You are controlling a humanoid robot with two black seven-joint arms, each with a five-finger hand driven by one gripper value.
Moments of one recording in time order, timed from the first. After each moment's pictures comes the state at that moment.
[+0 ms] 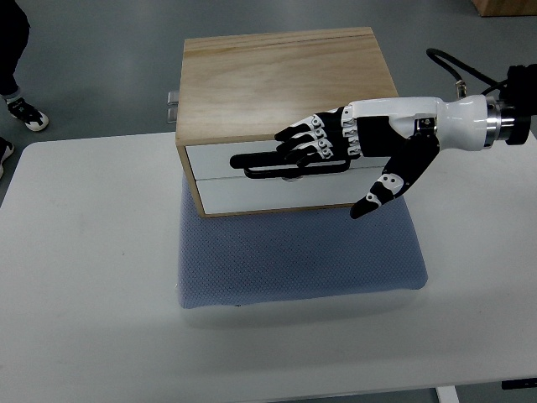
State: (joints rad) left arm 0.02 0.00 0.14 -0.12 0.10 -0.07 -0.04; right arm 1.33 -0.89 0.03 1.57 -0.45 0.61 0.35
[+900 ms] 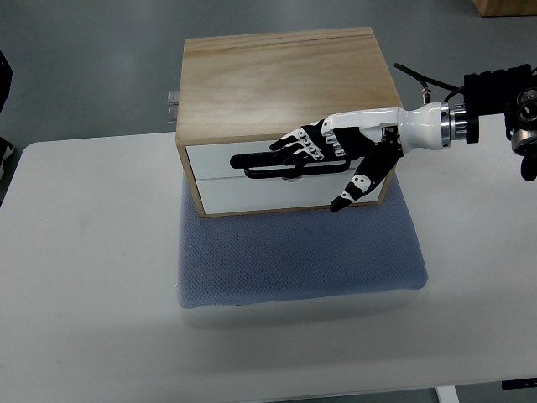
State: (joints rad) left arm 0.02 0.00 0.14 -0.12 0.10 -0.07 -0.04; right arm 1.28 -0.70 0.03 1.29 -0.59 0.61 0.34
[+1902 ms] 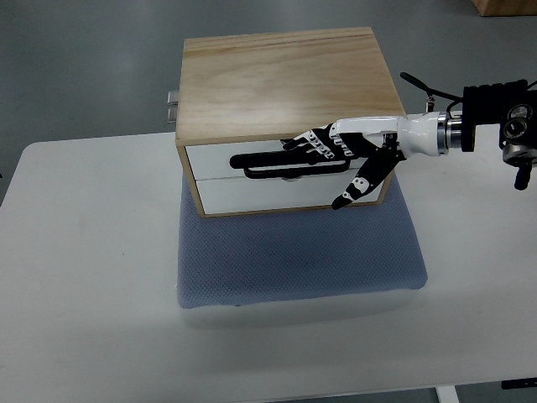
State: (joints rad) left arm 0.02 0.00 0.14 -0.12 0.10 -0.07 -0.04; right arm 1.23 -0.67 0.02 1.22 -0.66 0.51 0.34
